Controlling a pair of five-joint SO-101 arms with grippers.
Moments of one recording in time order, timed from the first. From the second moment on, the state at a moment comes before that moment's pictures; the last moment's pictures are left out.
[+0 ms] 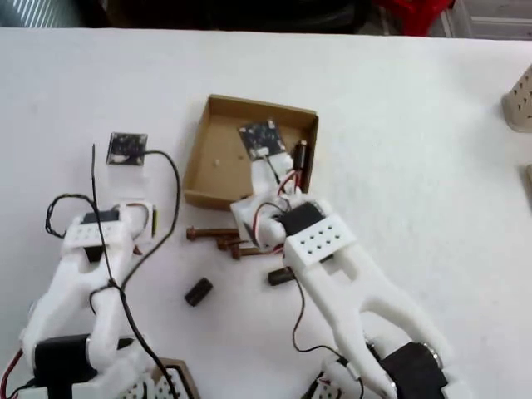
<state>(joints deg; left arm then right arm) -13.2 -17.5 58.5 33.8 -6.9 -32.7 -19.9 41.7 42.8 -6.5</state>
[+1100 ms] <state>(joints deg) -13.2 -17.5 58.5 33.8 -6.9 -32.8 -44.8 80.0 -0.5 -6.5</state>
